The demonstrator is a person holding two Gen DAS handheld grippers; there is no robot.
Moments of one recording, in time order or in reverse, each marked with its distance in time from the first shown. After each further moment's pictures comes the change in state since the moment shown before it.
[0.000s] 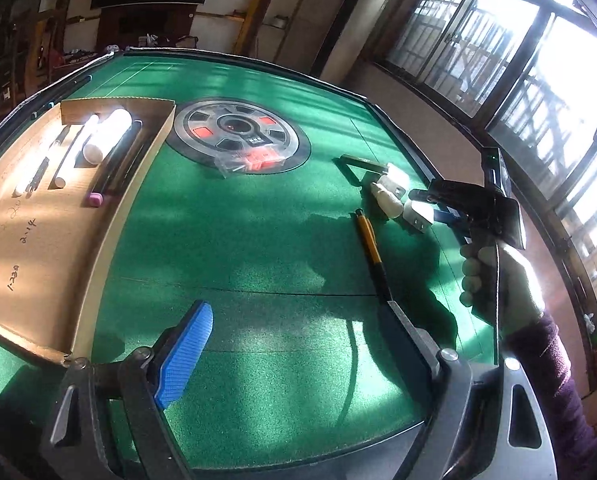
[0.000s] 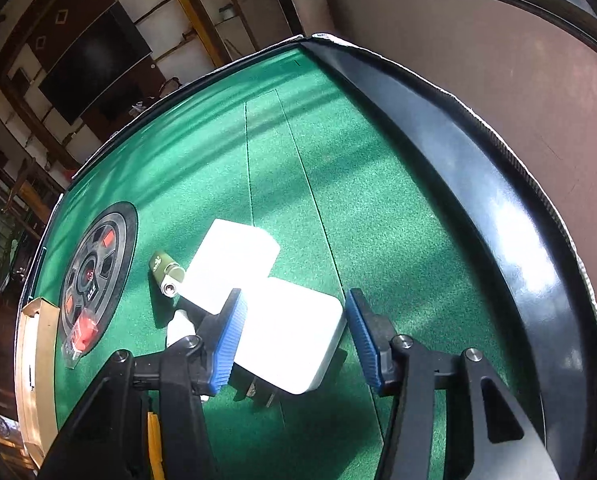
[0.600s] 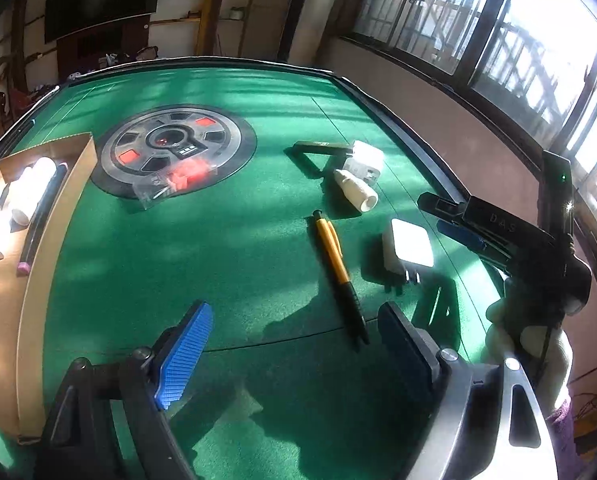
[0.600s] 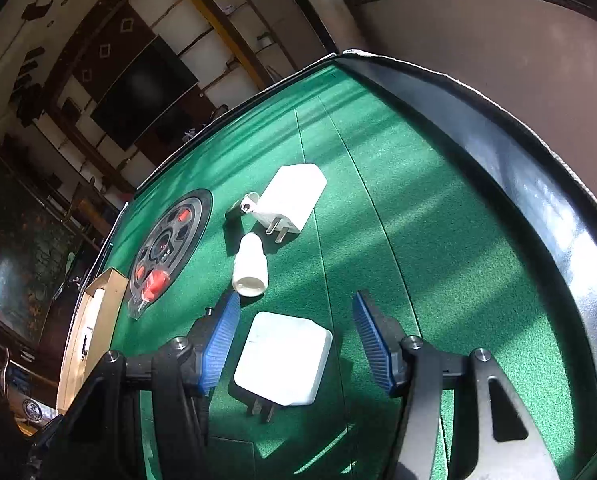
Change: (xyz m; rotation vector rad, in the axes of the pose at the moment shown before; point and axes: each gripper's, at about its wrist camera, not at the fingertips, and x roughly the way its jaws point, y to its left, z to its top) left arm 0.064 -0.069 0.027 0.185 0.048 0.011; right arm -0.064 -0.018 -0.073 0.035 -0.149 0.198
